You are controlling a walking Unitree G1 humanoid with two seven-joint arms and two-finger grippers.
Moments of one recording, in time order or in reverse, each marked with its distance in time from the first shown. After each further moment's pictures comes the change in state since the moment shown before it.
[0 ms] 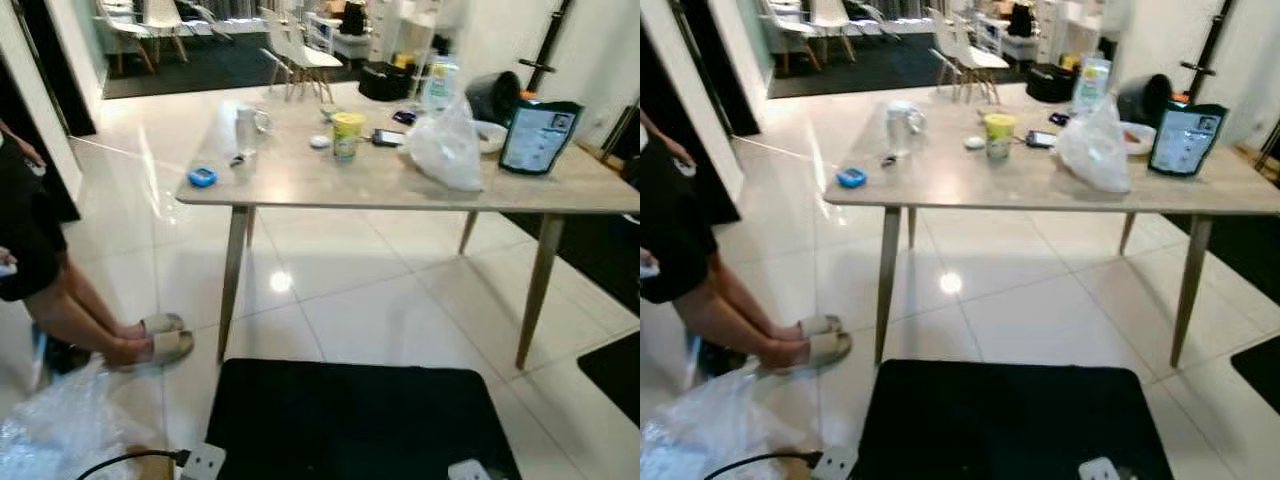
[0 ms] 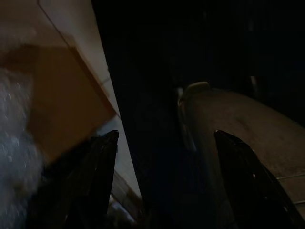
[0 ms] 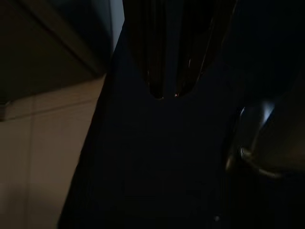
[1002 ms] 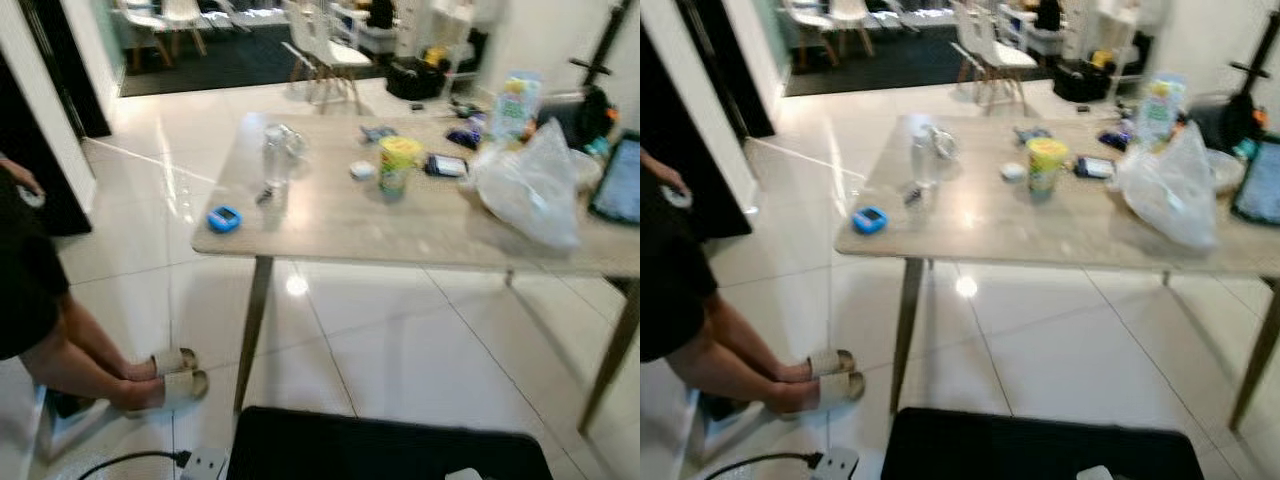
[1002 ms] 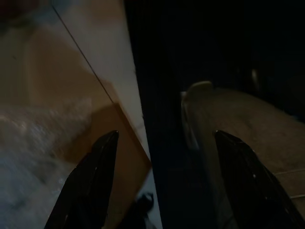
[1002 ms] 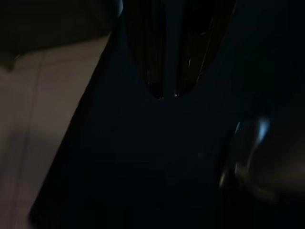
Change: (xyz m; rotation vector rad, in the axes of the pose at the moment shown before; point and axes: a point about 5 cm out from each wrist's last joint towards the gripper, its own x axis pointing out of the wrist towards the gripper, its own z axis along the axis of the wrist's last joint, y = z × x) left arm 0.000 0.000 0.002 0.003 -0.003 -0.003; right arm 0.000 -0.003 -0.003 -0.012 0.019 -0.008
